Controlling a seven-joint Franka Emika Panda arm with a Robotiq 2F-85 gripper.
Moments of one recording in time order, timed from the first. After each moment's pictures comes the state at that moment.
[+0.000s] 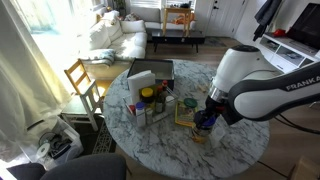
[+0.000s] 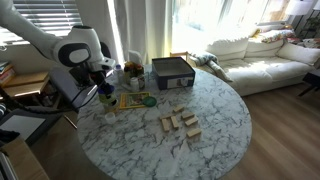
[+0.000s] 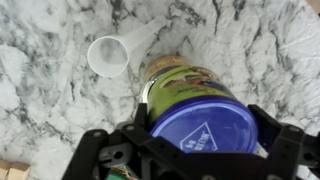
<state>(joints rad) 0.09 0.09 0.03 -2.39 0.04 2.55 0.23</state>
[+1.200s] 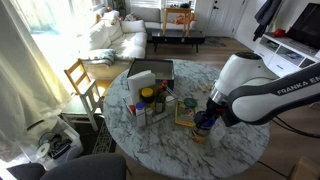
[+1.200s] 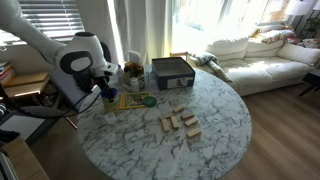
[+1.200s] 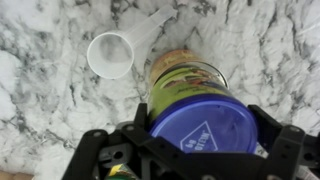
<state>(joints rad) 0.06 0.13 0.03 -2.42 0.09 2.66 0.21</state>
